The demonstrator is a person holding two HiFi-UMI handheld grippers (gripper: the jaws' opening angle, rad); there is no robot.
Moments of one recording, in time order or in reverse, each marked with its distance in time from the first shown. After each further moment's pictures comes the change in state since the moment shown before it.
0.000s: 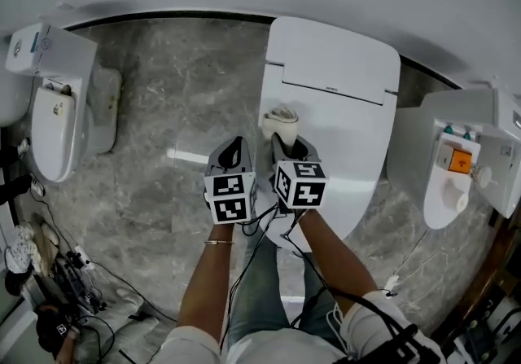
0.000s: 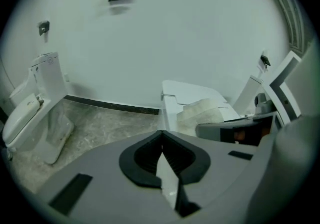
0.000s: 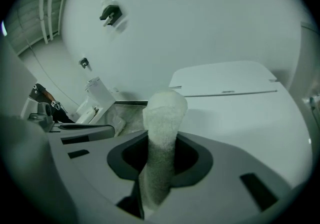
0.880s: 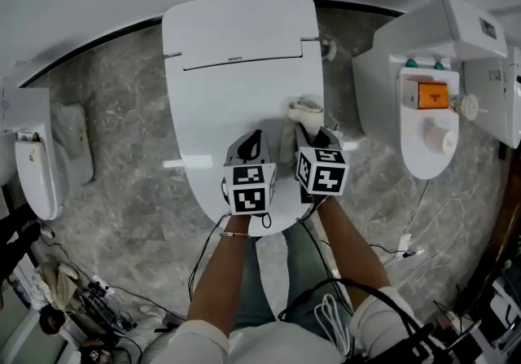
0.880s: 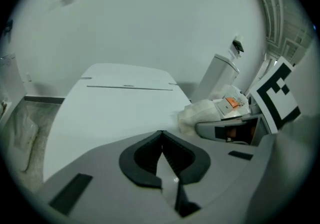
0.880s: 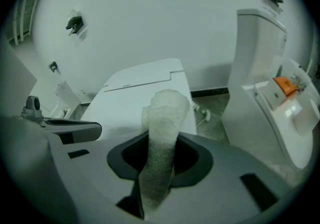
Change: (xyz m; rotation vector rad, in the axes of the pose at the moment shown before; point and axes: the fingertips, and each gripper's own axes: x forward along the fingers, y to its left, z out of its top) left arm 0.042 -0.239 -0.056 0.106 0.102 -0.247; right arm -0.120 -0.230 -0.066 0.137 0.020 -0.276
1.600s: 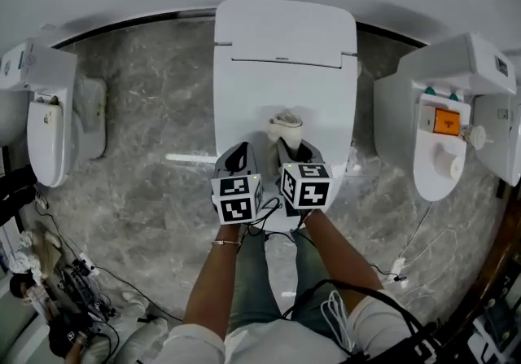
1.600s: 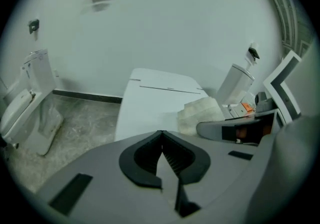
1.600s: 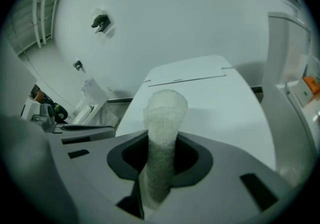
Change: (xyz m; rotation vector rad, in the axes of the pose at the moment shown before) left arm -0.082 0.092 -0.026 -0.091 -0.039 0.174; right arm -0.008 0.136 -0.021 -0.079 0.007 0.226
